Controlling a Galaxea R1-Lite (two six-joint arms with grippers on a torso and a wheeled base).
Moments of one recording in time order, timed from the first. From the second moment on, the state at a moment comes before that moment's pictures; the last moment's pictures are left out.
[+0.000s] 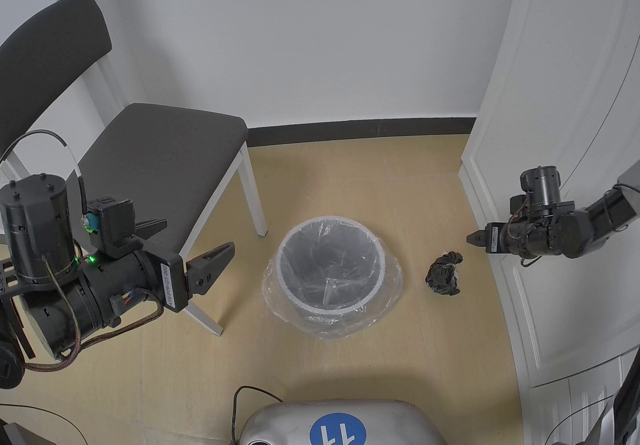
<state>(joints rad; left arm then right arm) -0.60 1.35 -0.57 -0.51 0.18 -0.06 0.12 2.01 -1.03 -0.33 -0.07 0.14</state>
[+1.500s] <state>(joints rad) -0.56 1.46 -0.56 -0.60 0.13 -0.05 0.09 2.71 -1.64 -0.33 -0.06 0.32</state>
